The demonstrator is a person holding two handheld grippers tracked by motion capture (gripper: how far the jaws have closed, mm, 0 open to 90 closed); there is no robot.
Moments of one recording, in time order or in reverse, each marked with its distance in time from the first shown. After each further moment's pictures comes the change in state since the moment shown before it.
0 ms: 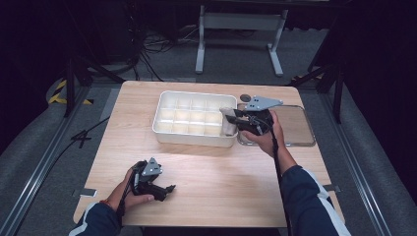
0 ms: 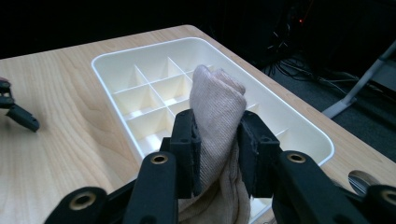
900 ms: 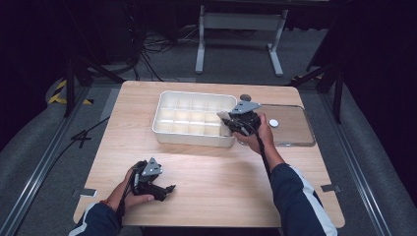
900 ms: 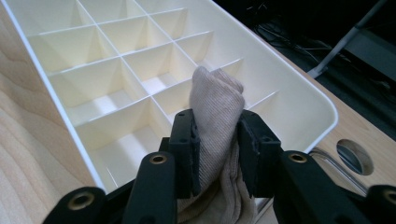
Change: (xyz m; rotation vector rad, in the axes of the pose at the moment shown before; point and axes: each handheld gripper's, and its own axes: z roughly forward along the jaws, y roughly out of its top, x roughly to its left) left arm 0.000 0.000 0.000 0.000 -0.001 -0.001; right arm -0.003 -0.025 0.053 0.166 -0.110 -0.053
